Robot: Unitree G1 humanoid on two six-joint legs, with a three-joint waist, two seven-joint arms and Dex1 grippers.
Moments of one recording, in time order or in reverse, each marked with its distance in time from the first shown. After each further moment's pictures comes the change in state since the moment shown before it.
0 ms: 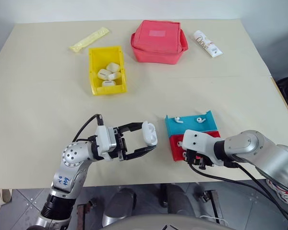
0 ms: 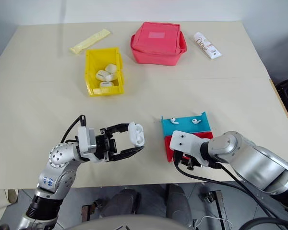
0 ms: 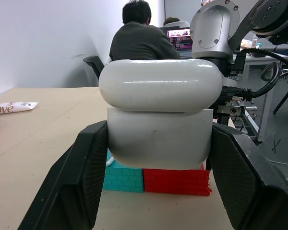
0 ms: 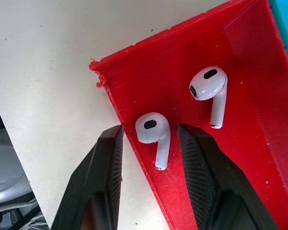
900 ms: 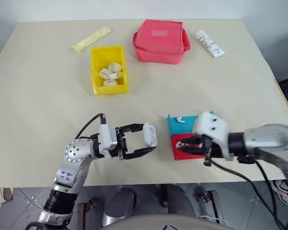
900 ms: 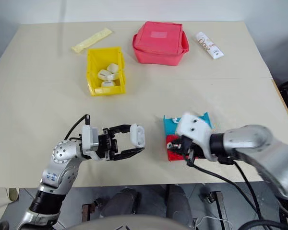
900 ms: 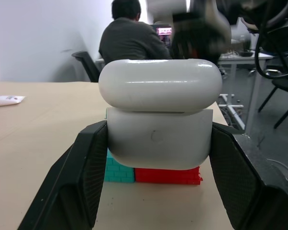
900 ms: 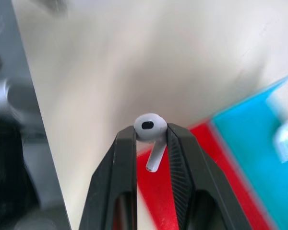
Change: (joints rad) left arm -0.076 -0.018 -0.009 0.136 -0.020 -0.019 -0.109; right arm 0.136 0.162 -0.581 -0.041 0.300 -0.032 0.097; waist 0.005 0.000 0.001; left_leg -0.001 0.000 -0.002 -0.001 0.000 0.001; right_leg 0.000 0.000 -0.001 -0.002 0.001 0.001
